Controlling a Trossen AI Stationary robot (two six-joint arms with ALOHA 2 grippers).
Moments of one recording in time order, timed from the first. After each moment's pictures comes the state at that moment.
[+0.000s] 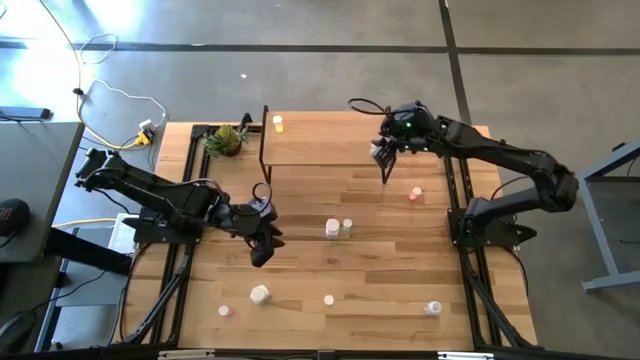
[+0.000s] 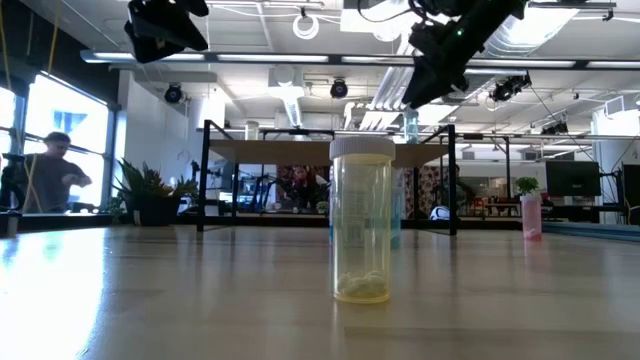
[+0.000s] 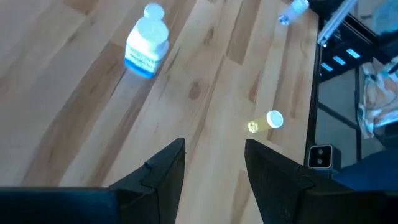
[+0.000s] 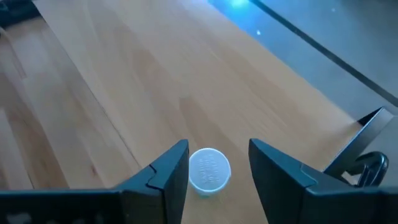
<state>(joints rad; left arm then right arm) -0.20 1.21 0.98 -0.58 -0.14 -0.75 -0.51 1.24 1.10 -0.55 0.11 0.08</state>
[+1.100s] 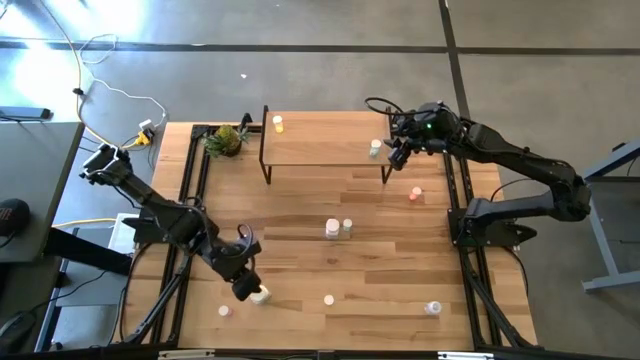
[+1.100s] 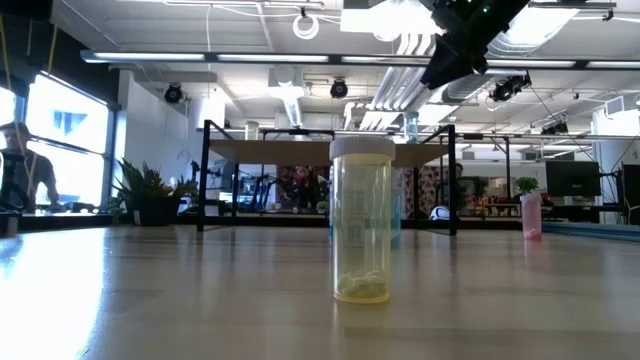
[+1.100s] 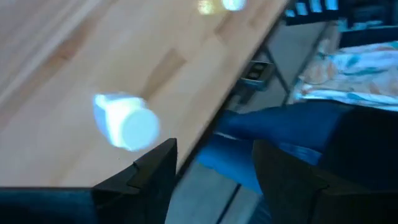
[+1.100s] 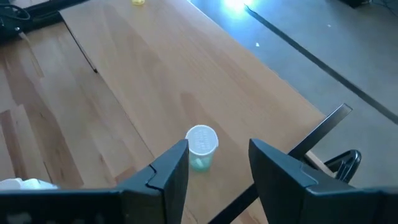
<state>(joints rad) -0.49 1.25 1.03 -0.64 0.03 -1.40 -0.50 1.10 1.10 -0.65 0.11 0.05</state>
